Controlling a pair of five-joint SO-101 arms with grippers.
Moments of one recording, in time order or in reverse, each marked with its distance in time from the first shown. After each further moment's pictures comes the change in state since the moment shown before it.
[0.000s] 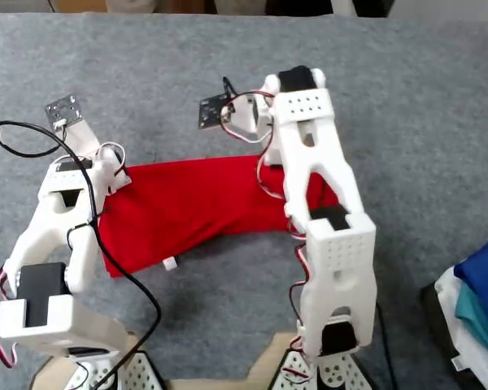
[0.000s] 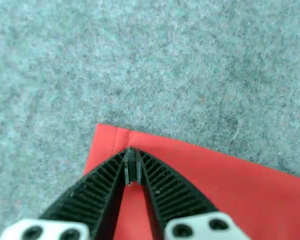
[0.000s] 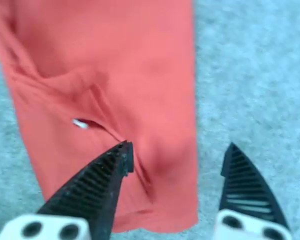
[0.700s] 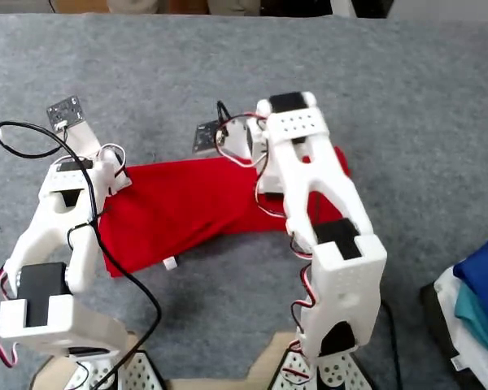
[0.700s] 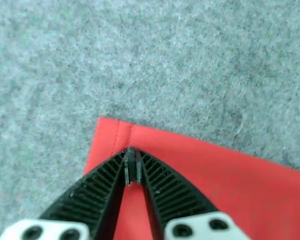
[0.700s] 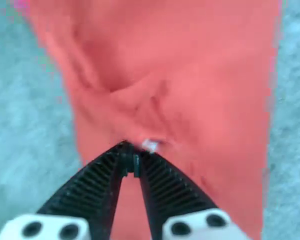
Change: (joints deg) left arm 0.0 0.0 0.0 1.5 0.0; right arm -2.3 -12.4 27.3 -10.6 -7.2
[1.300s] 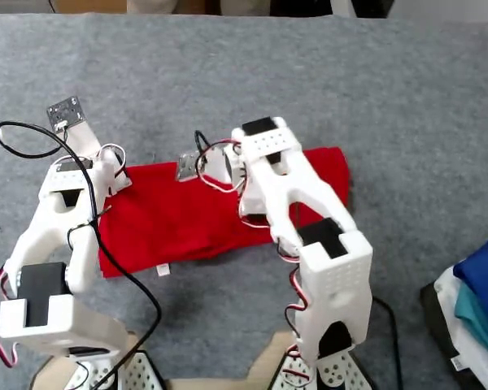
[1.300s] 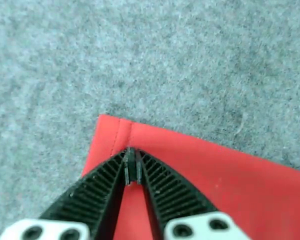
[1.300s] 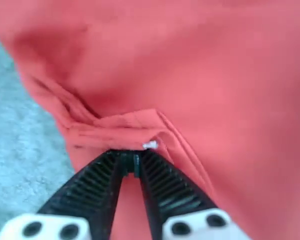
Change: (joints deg) left arm 0.0 0.0 0.0 0.0 0.0; right arm -4.7 1.8 8.3 -5.0 -4.0
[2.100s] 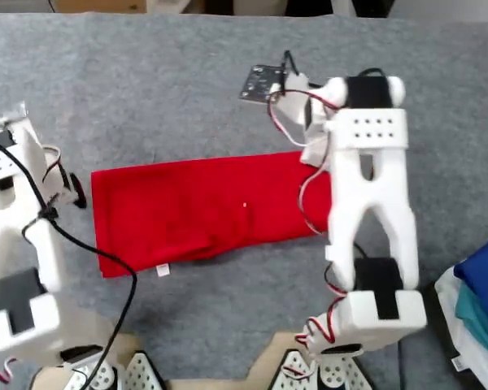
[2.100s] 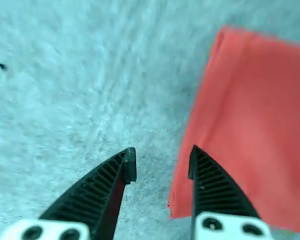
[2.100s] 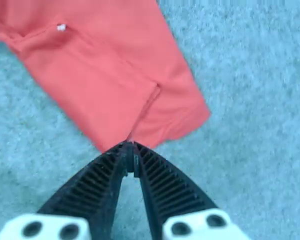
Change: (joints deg) left arm -16.4 2.2 -21.5 46.5 -20.4; right arm 17.1 -23.6 -16.1 18.5 -2.2
